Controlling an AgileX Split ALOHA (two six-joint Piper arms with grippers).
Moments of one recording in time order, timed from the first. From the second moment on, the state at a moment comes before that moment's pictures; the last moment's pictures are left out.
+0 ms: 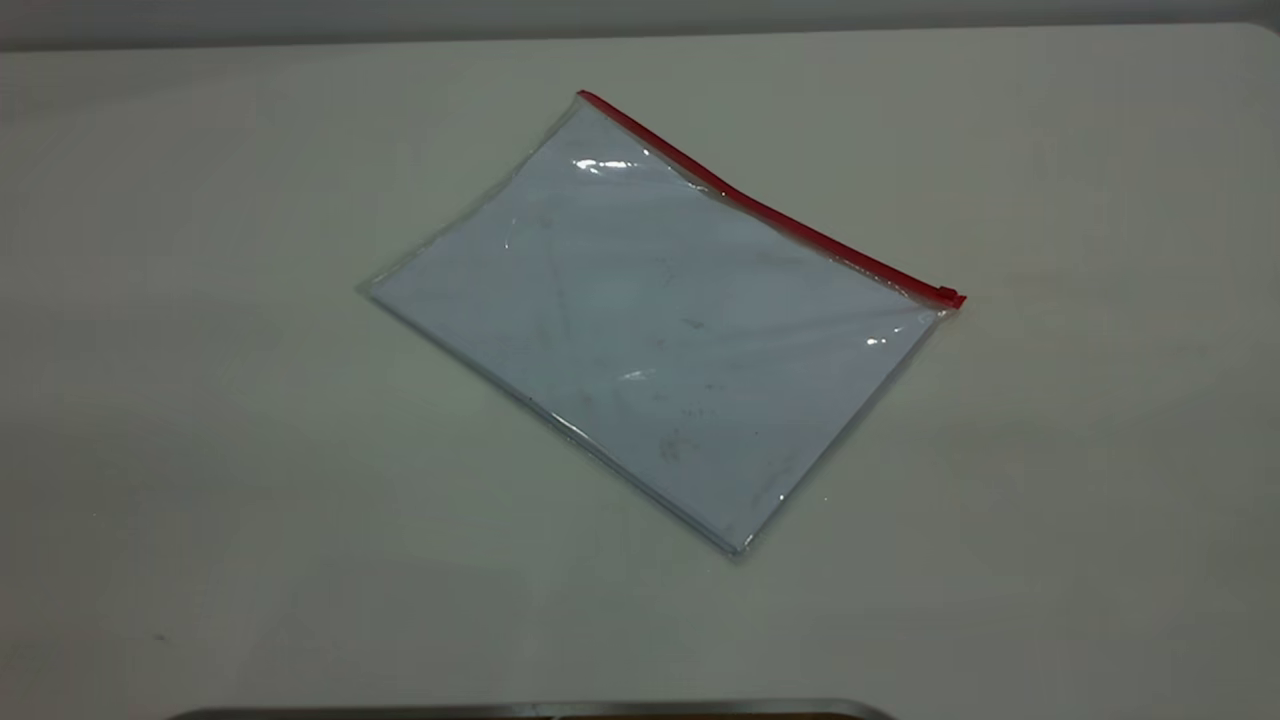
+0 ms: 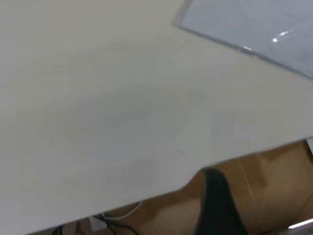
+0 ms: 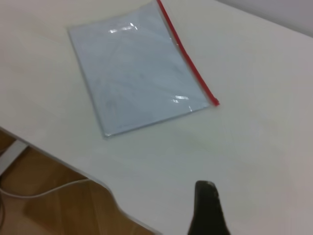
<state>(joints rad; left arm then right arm) -0.14 0.22 -0.61 -0.11 1.17 0.12 0.16 -0.02 -0.52 0.24 1.20 -0.33</state>
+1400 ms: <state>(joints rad) -0.01 0.13 -0.49 -0.11 1.13 0.13 0.16 -0.02 -0.48 0.20 1.15 -0.31</state>
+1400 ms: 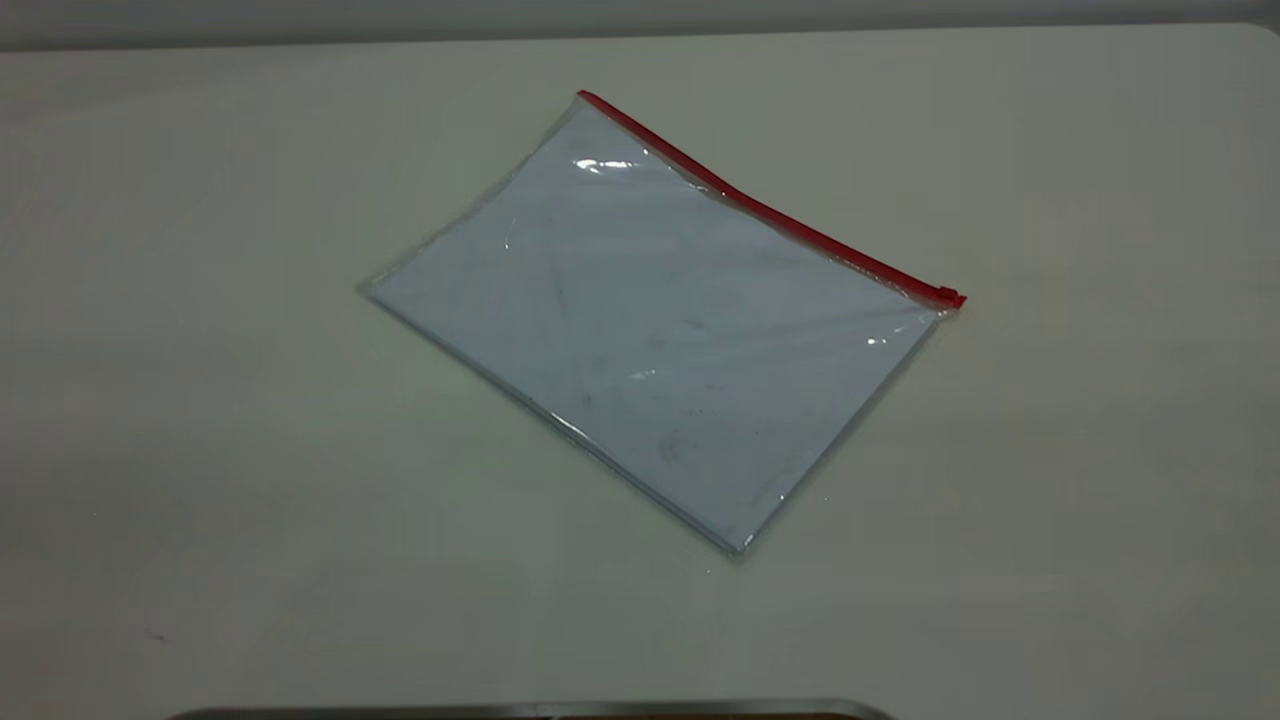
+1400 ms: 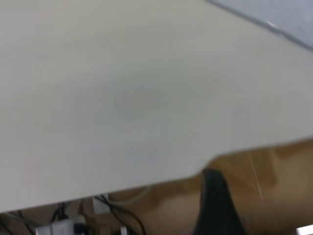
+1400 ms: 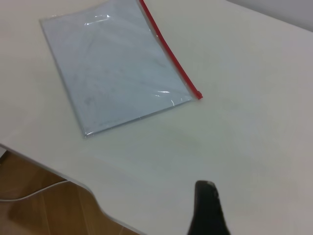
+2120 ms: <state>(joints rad) 0.08 -0.02 -0.49 -0.09 1.14 0.13 0.16 -0.02 -0.48 0.20 1.15 -0.31</state>
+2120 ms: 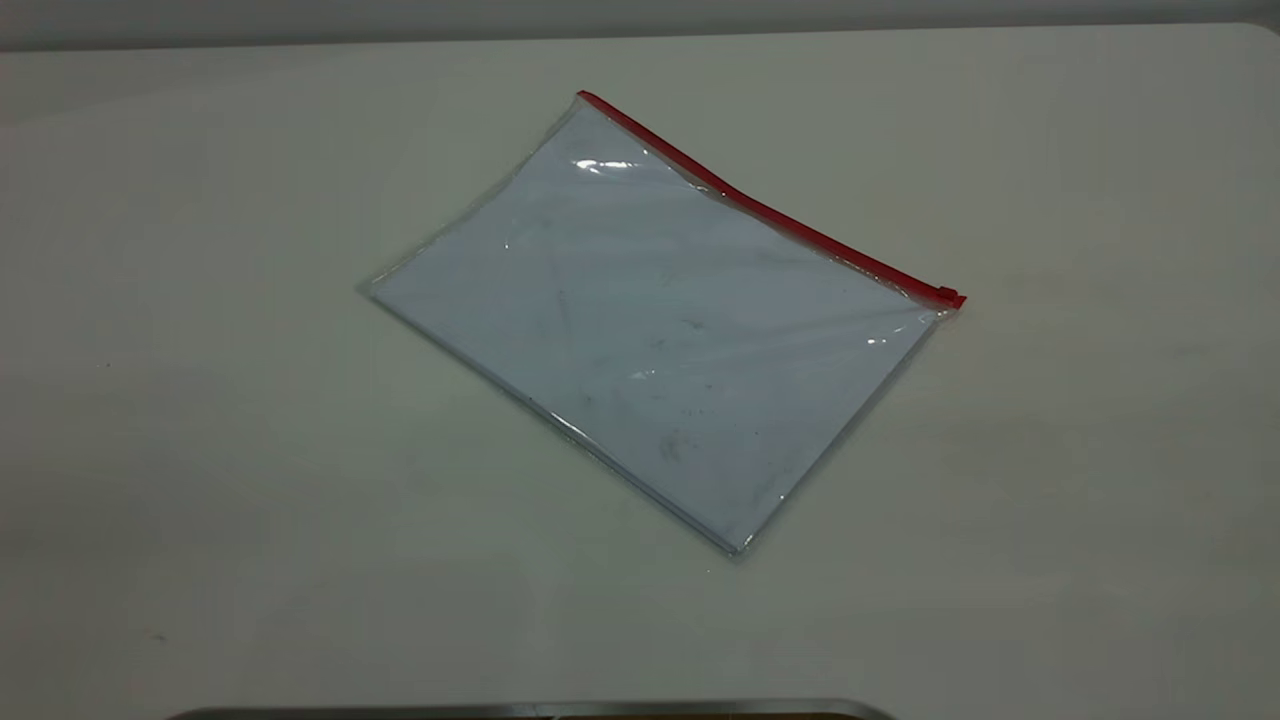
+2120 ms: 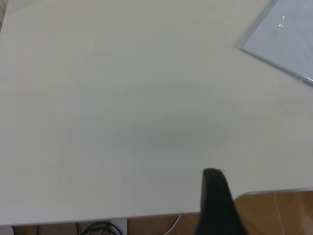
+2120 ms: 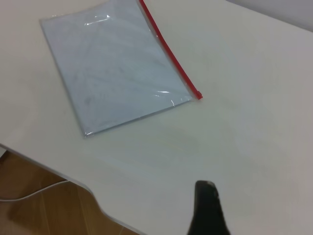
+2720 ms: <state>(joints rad) 0.08 -0.02 -0.49 -0.09 1.14 0.13 0.03 -0.02 -0.48 0.20 1.15 -0.31</state>
